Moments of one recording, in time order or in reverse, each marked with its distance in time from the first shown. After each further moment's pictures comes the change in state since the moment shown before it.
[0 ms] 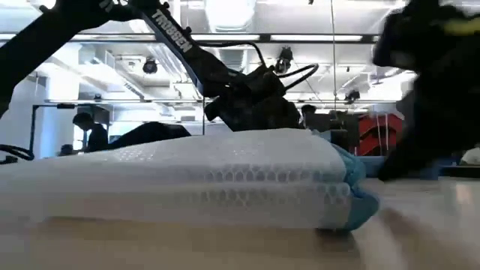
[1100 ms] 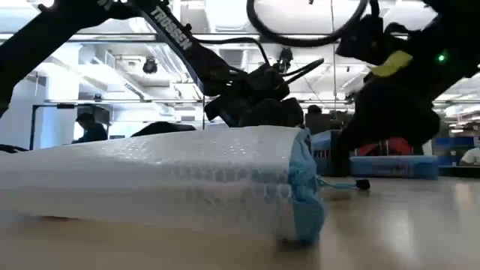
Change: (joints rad) left arm -0.036 0.003 0.001 -0.023 -0.035 0.174; right arm -0.096 0.006 0.004 -0.054 0.170 -0.114
